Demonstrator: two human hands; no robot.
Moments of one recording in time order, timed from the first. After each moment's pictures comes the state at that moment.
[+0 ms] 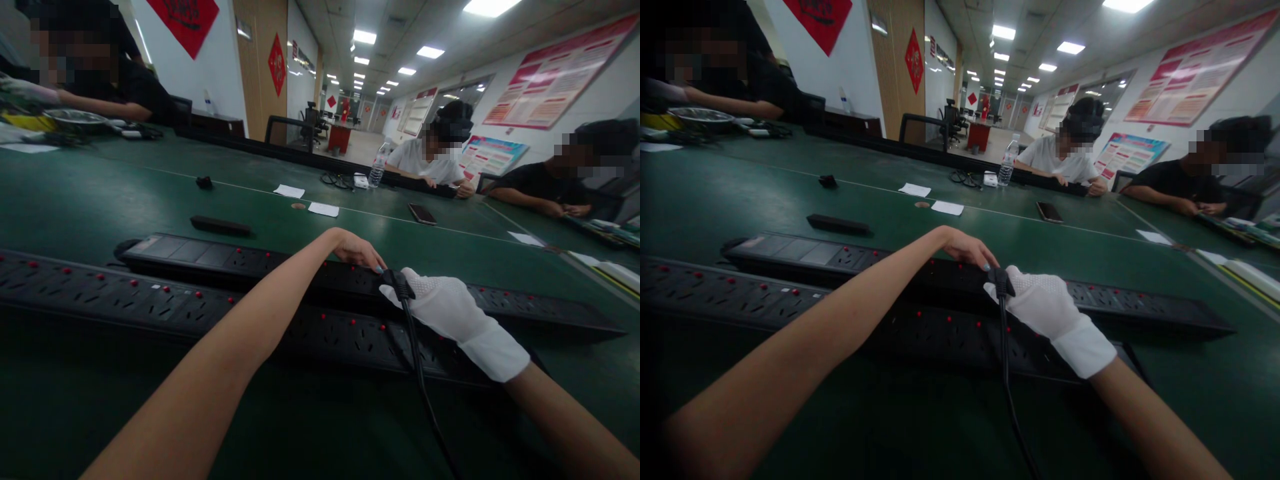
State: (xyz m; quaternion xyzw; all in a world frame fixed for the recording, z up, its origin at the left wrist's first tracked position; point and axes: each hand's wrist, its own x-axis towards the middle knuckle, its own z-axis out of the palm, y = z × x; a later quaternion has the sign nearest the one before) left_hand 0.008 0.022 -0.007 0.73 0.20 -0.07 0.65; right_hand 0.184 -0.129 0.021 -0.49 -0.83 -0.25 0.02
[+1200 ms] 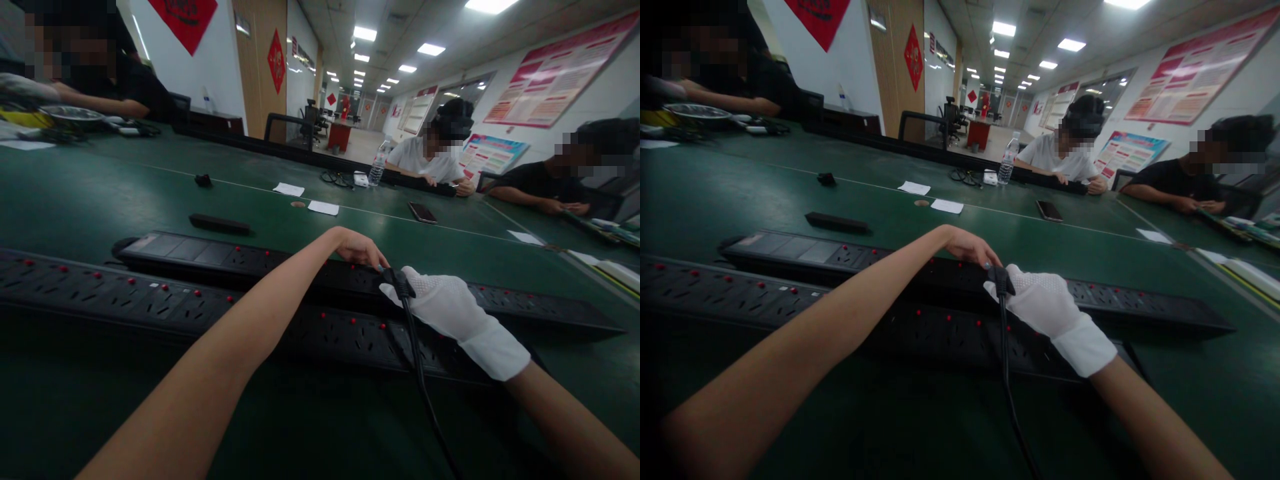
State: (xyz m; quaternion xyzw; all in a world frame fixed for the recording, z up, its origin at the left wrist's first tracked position) left_hand 0.014 0.022 -0.007 0.74 0.16 -0.07 0.65; right_hand 0.184 -0.129 0.019 -0.49 -0.83 -0.26 0.01
